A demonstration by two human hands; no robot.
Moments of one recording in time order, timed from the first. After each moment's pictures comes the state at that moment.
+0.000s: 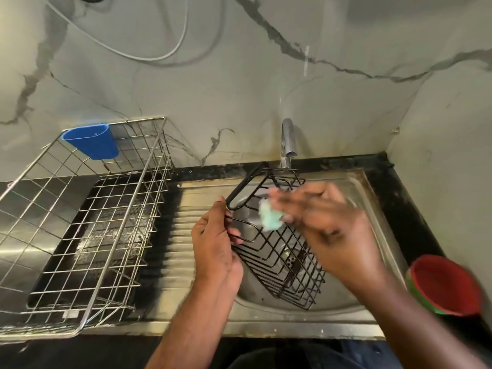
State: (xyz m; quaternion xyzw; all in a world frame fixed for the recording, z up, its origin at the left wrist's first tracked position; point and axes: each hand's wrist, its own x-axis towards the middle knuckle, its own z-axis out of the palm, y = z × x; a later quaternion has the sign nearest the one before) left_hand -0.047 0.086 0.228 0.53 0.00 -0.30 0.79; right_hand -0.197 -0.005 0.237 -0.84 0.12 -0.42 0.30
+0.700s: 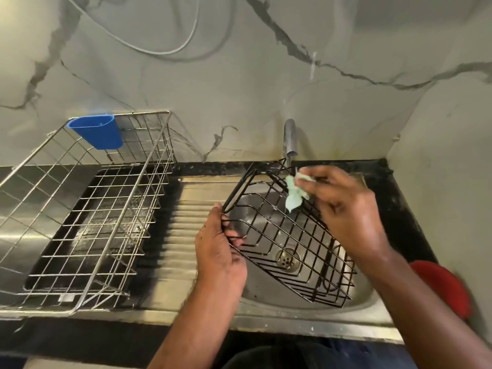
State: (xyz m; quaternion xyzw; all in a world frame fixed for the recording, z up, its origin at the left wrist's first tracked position) left_hand -0.056 0.090 0.210 0.46 0.11 -0.34 0.81; right_hand -0.204 -0.048 0.233 -0.87 0.19 -0.40 0.21
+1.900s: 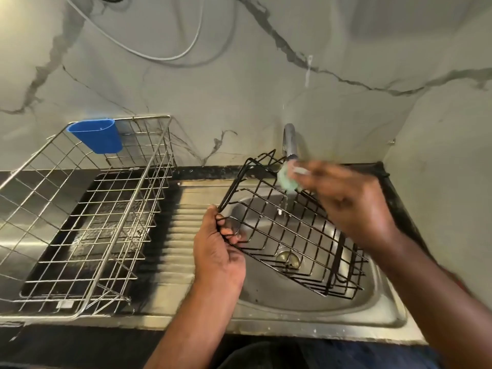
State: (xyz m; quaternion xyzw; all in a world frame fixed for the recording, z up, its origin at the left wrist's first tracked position) left_hand -0.047 0.094 0.217 0.41 0.13 -0.37 0.82; right_hand -0.202 -0.050 0.259 -0.91 0.09 -0.38 0.16
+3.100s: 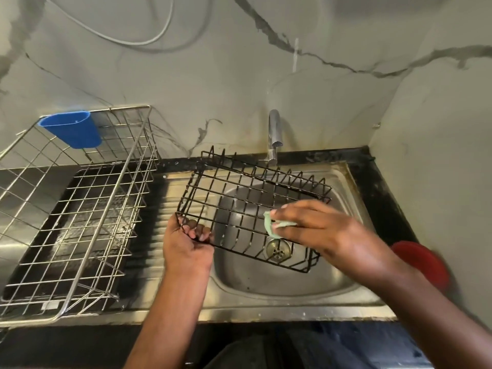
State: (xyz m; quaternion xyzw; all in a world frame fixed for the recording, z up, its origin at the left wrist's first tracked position) left_hand -0.017 0.103 0.195 0.40 0.21 -0.35 0.82; right_hand -0.245 -0.018 0.221 -0.97 0.05 -0.20 0.16
